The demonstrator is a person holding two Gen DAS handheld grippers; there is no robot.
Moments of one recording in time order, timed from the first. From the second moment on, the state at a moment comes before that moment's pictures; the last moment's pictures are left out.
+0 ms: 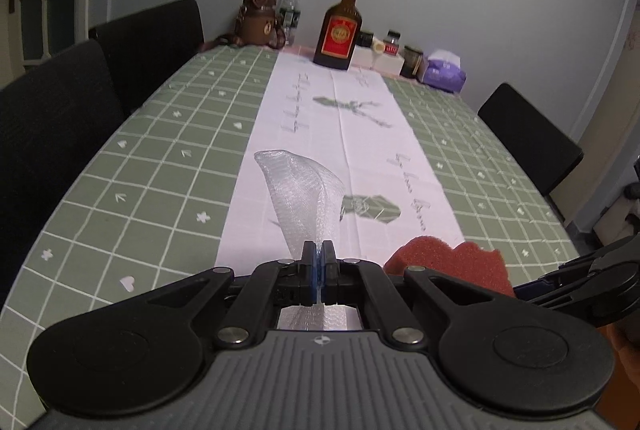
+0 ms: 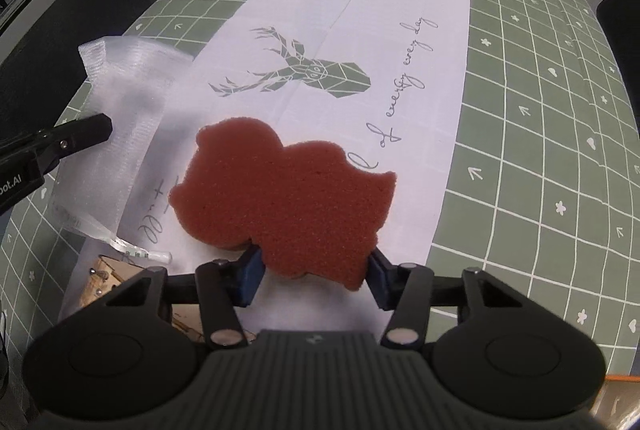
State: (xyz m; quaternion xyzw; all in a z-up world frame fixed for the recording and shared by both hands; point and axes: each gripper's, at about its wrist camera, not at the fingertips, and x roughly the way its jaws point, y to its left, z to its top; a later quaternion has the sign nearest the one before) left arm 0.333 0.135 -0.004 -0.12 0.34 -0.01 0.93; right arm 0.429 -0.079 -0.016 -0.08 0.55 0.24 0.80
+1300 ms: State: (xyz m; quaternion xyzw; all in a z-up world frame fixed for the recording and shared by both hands) left arm 0.175 -0.129 0.040 0.01 0.37 -0.31 0.87; right arm 0.203 -0.326 0.041 -0.20 0.55 0.14 0.80
